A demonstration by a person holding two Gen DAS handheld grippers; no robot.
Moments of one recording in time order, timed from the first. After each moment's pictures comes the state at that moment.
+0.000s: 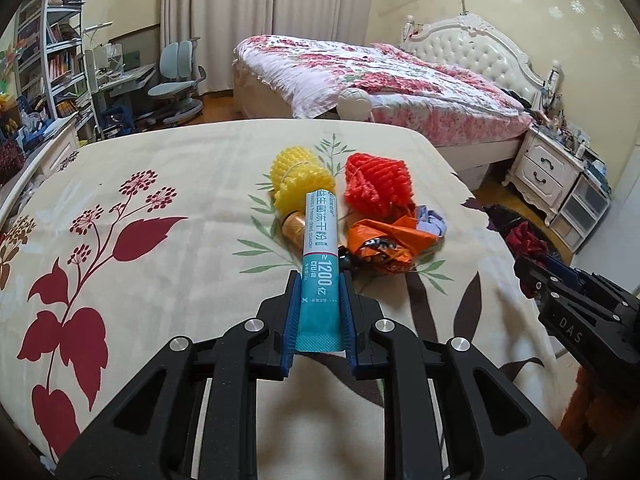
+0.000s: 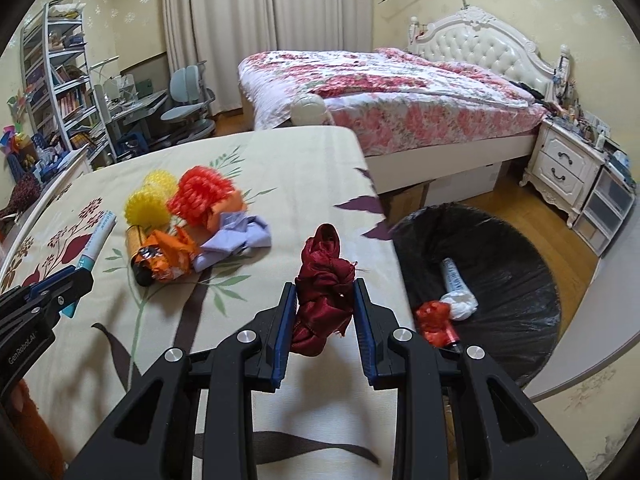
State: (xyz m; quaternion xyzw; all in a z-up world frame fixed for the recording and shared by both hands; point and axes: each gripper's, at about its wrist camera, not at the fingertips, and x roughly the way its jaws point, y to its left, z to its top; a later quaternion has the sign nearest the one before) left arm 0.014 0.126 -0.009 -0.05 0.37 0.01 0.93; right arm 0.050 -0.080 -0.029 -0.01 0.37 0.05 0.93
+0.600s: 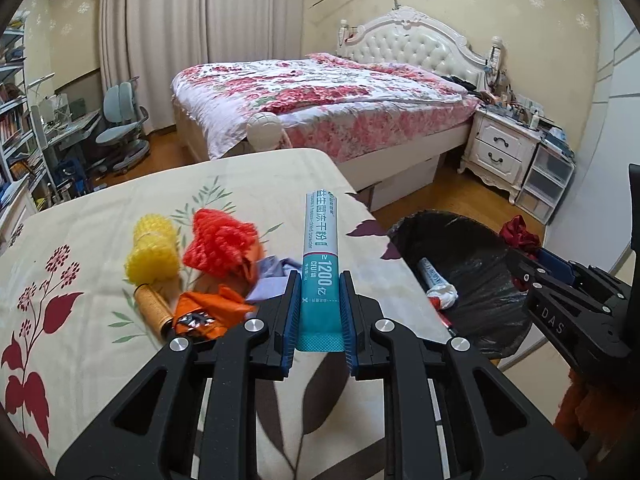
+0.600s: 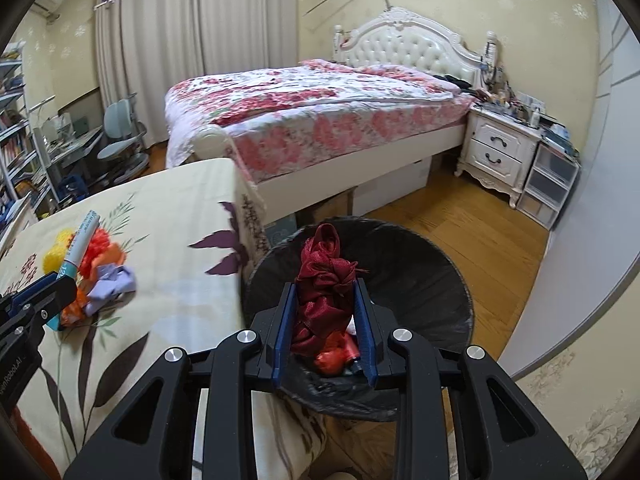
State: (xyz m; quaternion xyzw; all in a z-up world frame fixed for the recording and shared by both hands) left arm 0.060 0.011 0.004 0.01 0.34 -0.08 0.94; right arm 0.066 -0.181 -0.022 0.03 0.34 -0.07 0.94
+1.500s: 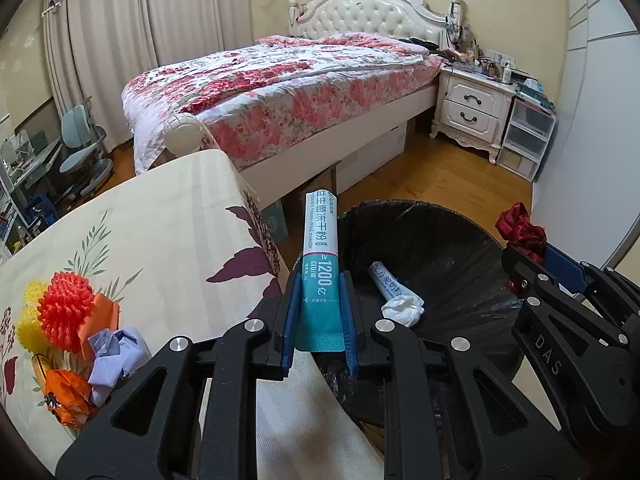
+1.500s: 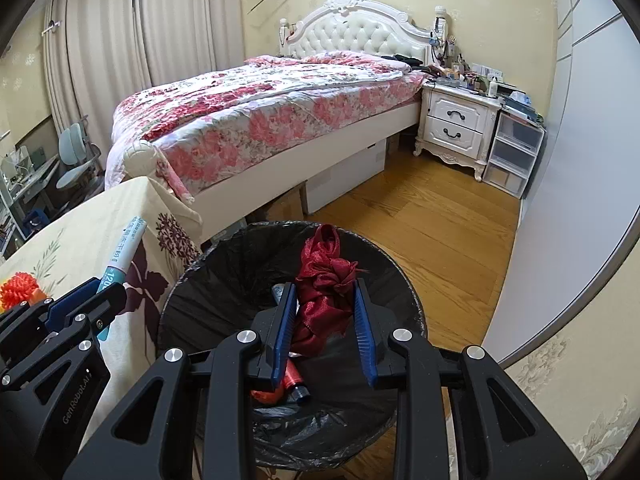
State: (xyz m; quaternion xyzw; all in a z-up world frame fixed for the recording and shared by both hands) left arm 0.123 -0.103 -0.033 0.08 0.37 -0.12 0.92; right arm 0.101 -0.242 -0.048 0.06 0.35 -0.14 0.92
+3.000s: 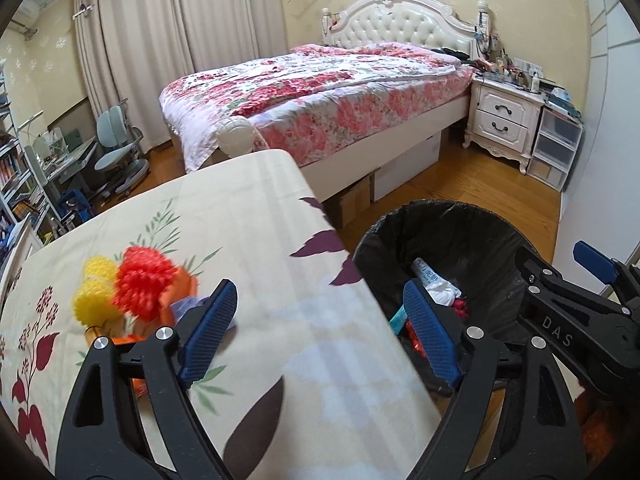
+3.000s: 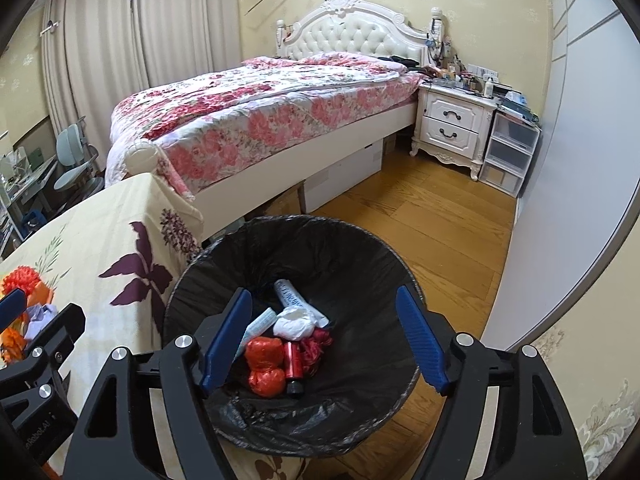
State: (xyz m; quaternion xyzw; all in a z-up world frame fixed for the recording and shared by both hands) left arm 0.090 -0.055 -0.013 0.08 0.35 -0.06 0.93; right arm 0.084 -0.224 -0.040 0.06 0.35 -0.14 0.93
